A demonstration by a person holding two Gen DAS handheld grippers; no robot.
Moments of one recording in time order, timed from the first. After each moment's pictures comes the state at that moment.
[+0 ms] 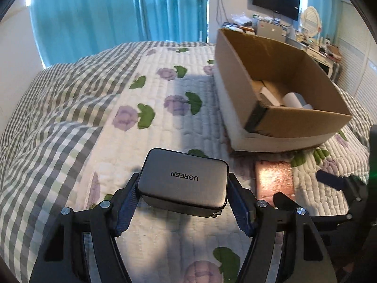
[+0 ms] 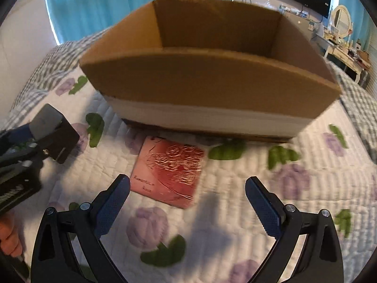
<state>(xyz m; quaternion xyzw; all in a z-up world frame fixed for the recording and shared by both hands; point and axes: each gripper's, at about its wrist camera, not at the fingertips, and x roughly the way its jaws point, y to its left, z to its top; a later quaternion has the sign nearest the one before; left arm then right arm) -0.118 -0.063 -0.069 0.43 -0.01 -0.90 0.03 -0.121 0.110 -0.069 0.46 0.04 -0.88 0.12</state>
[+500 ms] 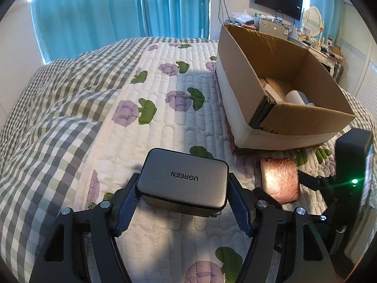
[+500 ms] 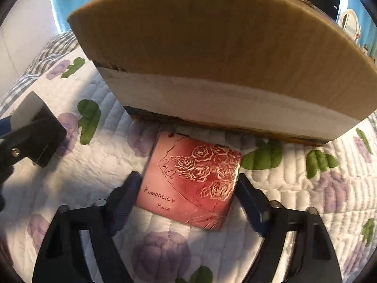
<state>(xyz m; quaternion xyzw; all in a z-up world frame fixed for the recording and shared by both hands) -0.118 -0.064 -0.072 0.43 0.00 -0.90 0.03 -0.136 0.081 -0.100 0.46 0.06 -0.88 0.13</state>
